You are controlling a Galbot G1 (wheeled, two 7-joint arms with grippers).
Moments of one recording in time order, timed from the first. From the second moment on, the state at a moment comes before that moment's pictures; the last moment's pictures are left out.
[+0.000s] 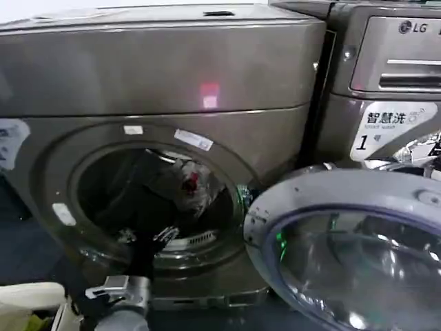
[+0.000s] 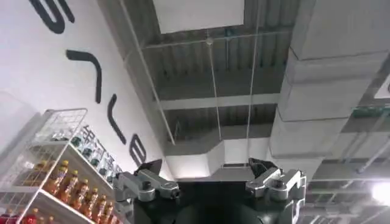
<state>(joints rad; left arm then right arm) 1.30 -1.32 -0.32 -2.14 -0.16 0.17 -0.24 -1.89 0.98 2.54 1.67 0.69 0.09 0.02</state>
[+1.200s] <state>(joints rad) 1.27 -1.31 -0.32 -2.13 -0.18 0.18 -0.23 -1.89 1.01 2.54 1.70 0.70 0.08 0.03</state>
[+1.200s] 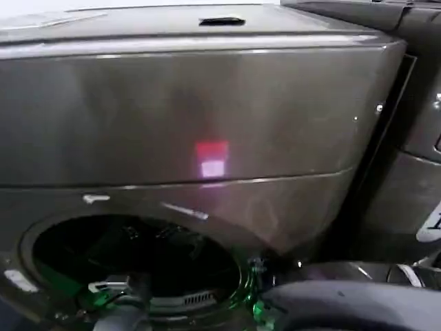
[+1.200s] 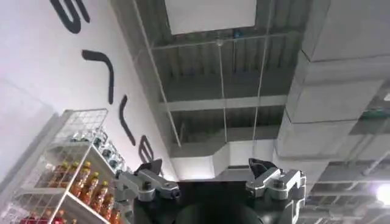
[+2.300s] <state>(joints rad) 0.54 -1.48 -0.32 -1.32 -0.25 0.15 -0.12 -1.90 1.03 2.55 1.73 0.66 0.06 -0.04</state>
